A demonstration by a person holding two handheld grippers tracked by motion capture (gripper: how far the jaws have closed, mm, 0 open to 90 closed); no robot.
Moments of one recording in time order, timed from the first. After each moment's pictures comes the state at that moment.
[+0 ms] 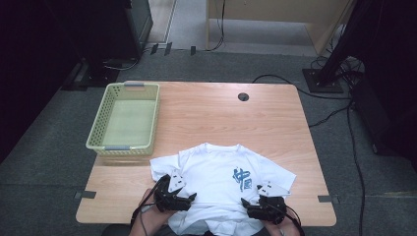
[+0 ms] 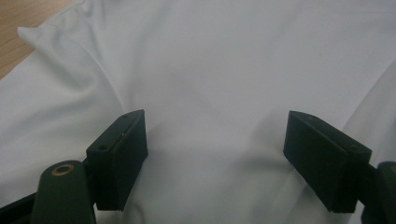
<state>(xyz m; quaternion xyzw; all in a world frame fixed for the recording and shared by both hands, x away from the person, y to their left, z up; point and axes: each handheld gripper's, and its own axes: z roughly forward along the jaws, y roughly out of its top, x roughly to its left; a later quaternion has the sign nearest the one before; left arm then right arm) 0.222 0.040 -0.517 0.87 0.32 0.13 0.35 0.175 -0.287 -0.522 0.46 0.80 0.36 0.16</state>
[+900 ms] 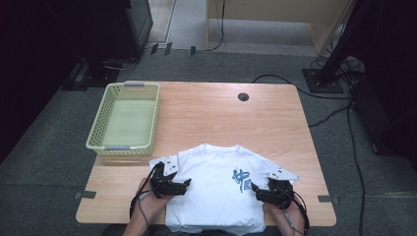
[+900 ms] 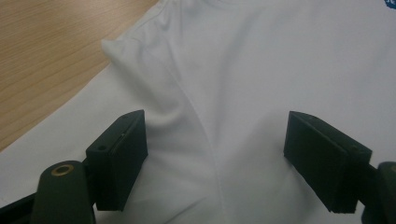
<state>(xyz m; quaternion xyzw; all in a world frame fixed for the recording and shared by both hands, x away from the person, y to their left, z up) 0.264 0.051 -0.516 0.85 0.37 0.14 0.35 0.212 -0.318 -0.521 0.52 0.76 0.34 0.18</state>
